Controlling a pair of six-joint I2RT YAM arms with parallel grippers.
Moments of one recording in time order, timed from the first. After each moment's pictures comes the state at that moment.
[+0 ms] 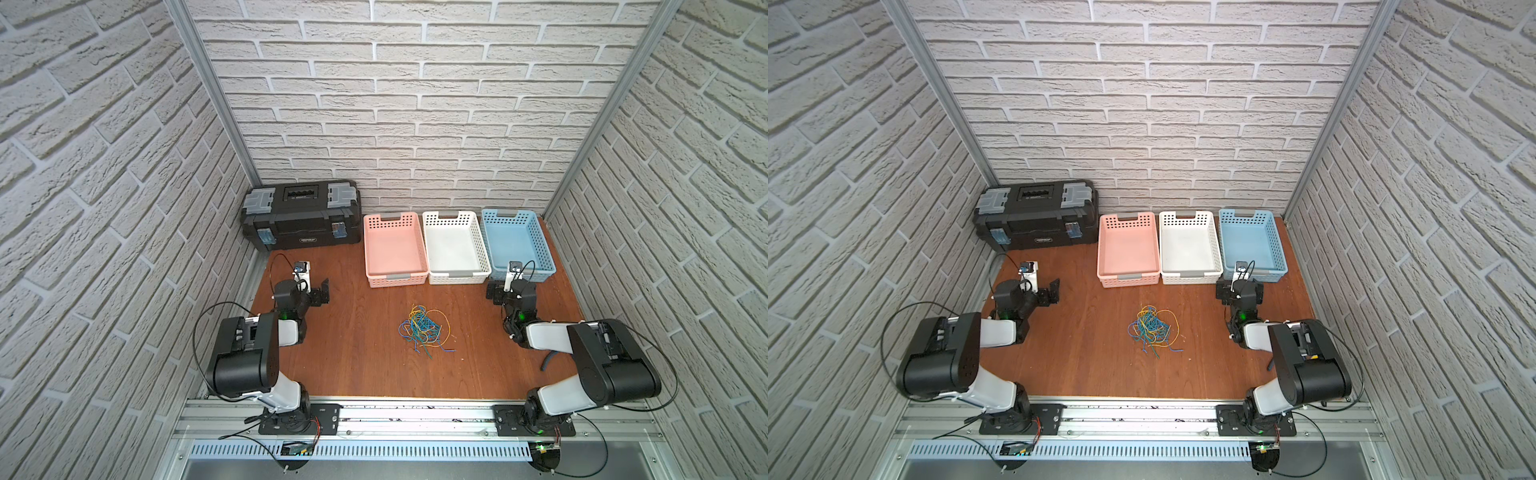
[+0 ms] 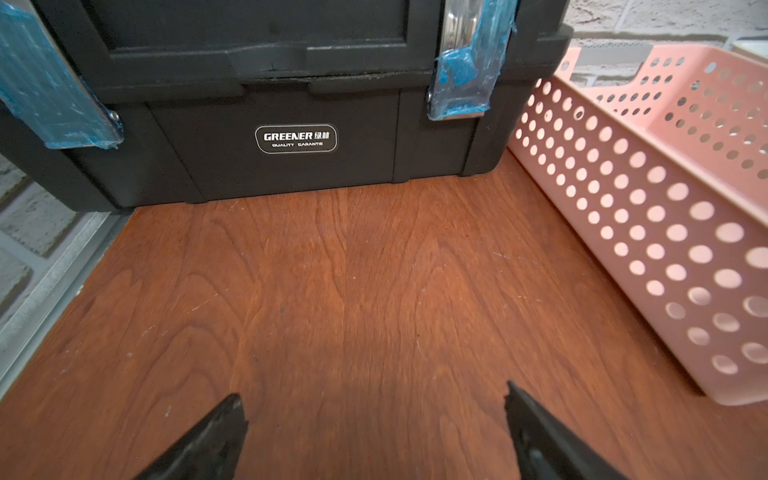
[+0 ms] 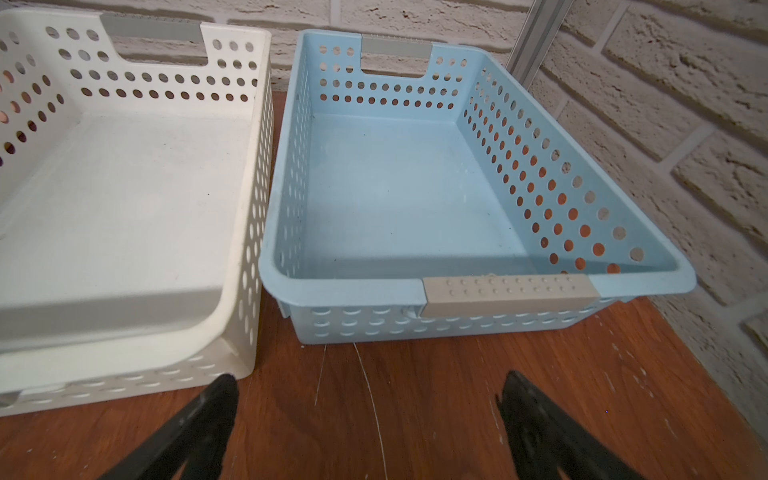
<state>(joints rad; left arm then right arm) 0.10 1.49 0.39 0.67 0.17 0.09 0.06 1.46 0.39 0.62 0.32 0.01</state>
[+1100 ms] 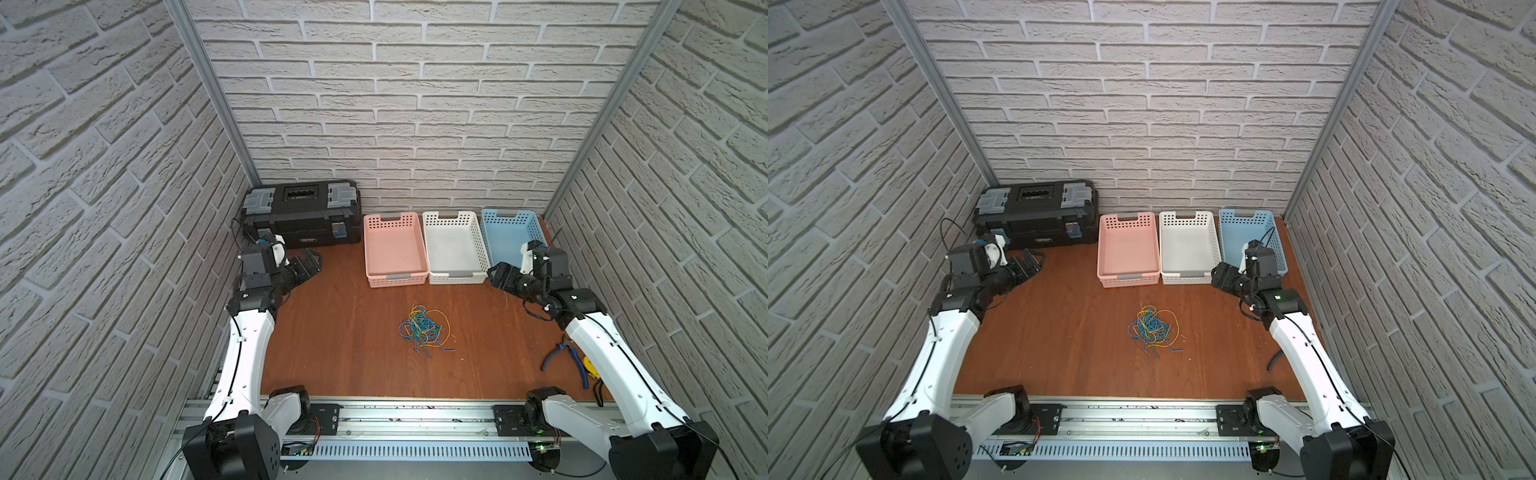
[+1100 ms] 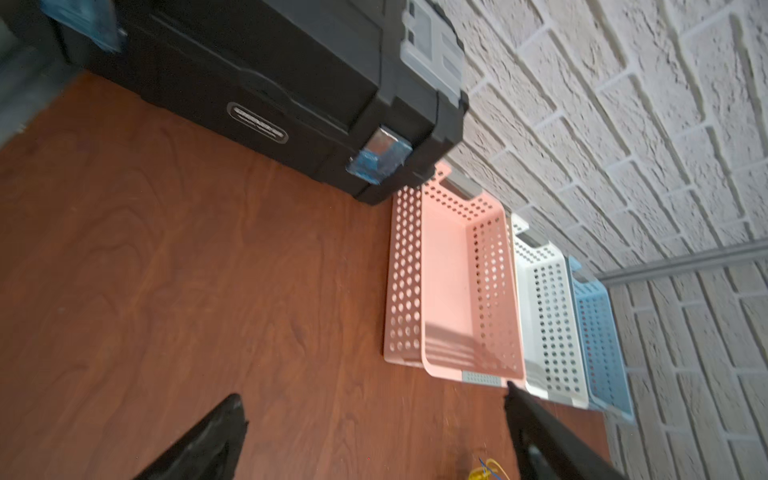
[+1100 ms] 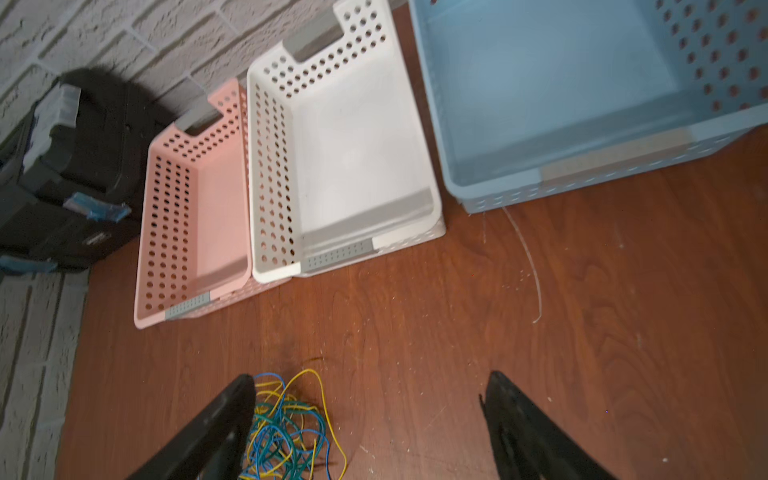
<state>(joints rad) 0.11 1.04 0.93 -0.52 0.43 -0.47 0.14 1.05 0.92 -0.67 -0.11 0.53</state>
